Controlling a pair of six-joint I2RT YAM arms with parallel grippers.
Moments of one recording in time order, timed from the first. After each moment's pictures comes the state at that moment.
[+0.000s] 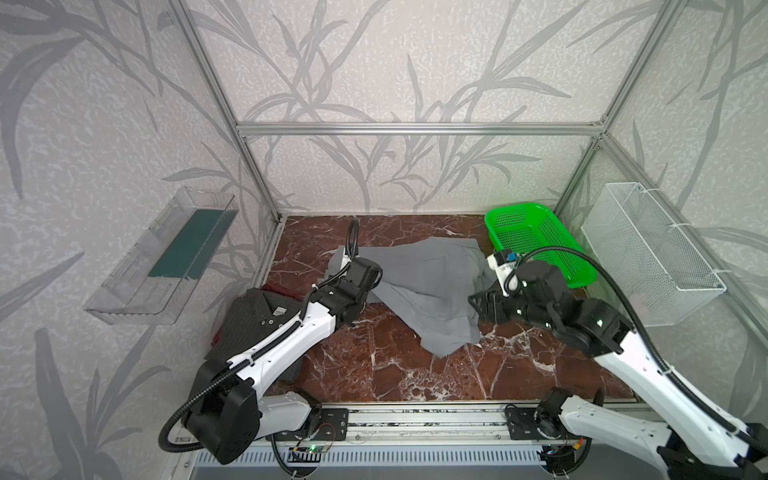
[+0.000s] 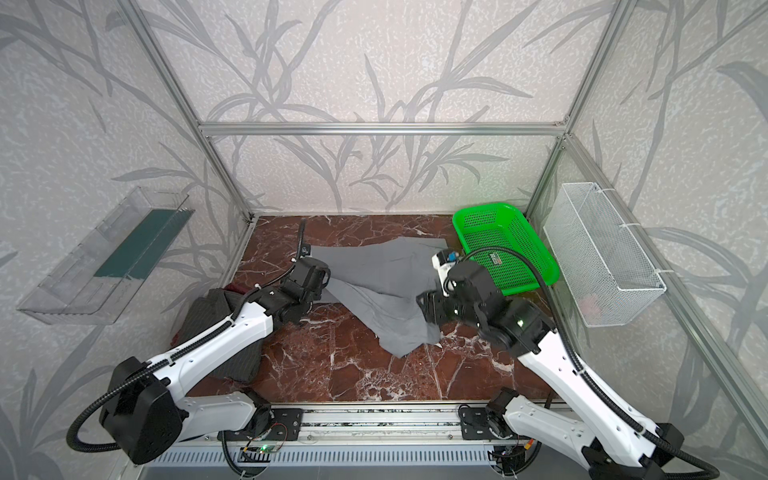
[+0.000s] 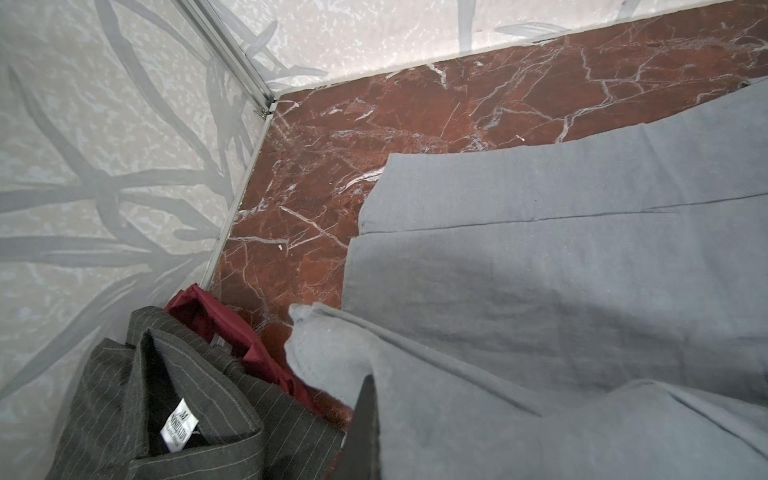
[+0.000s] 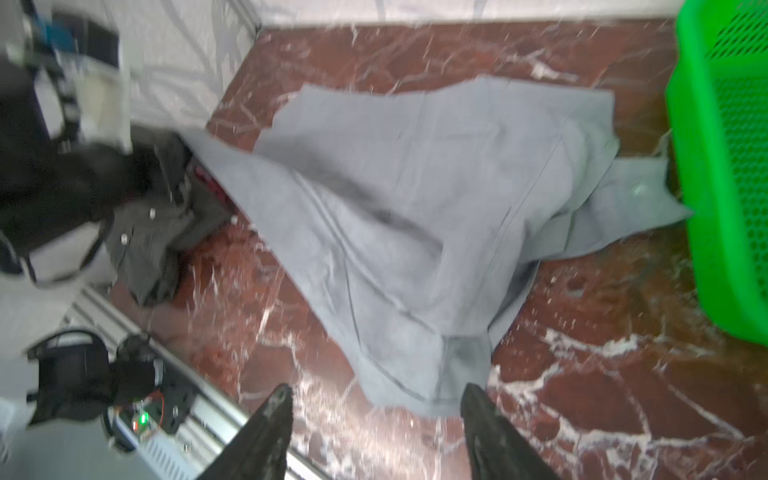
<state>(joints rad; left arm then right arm) -0.54 1.27 0.92 -0.49 -0.69 -0.32 0.76 0.92 1.08 -0.89 0.03 0.46</state>
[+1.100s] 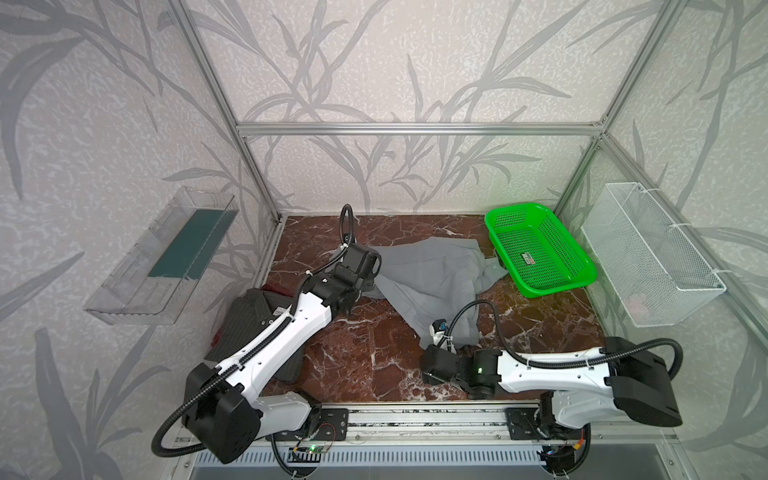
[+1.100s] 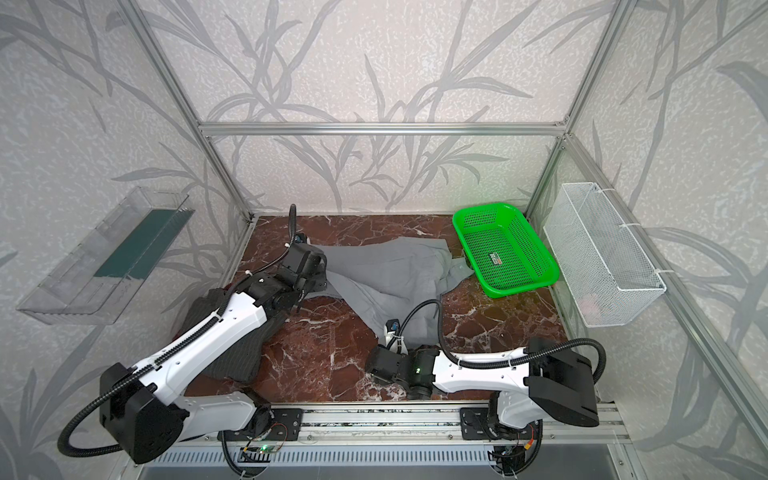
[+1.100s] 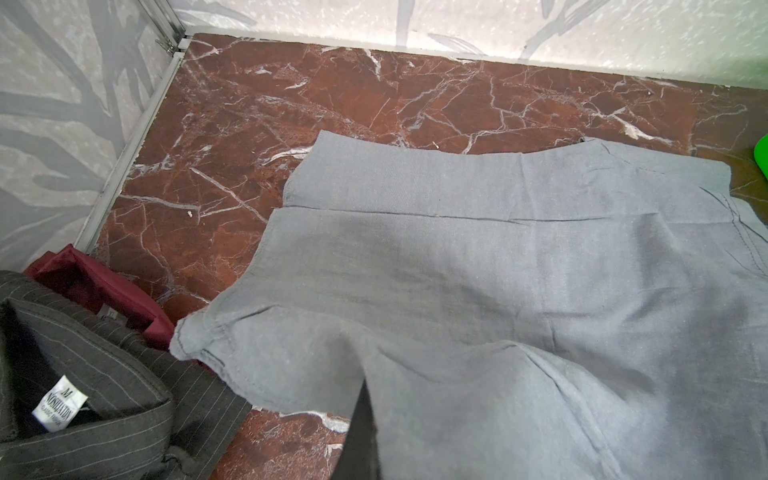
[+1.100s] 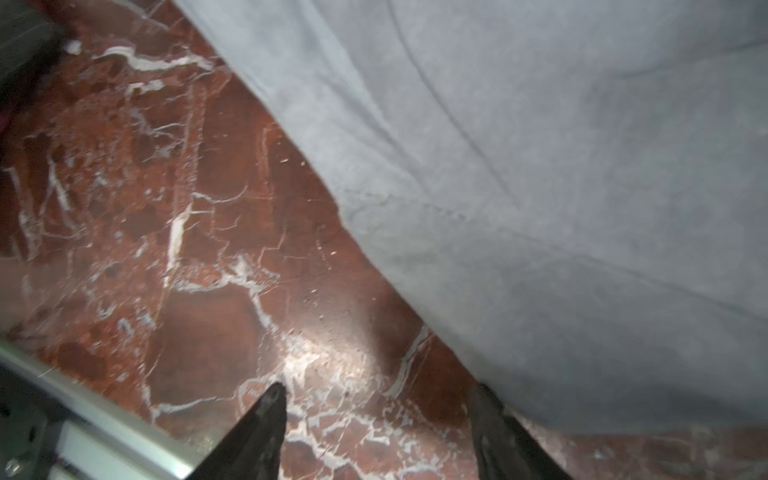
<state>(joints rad) -0.53 1.26 1.10 -0.69 -0.45 -0.53 1.29 1.42 0.72 -0.36 0.38 1.06</state>
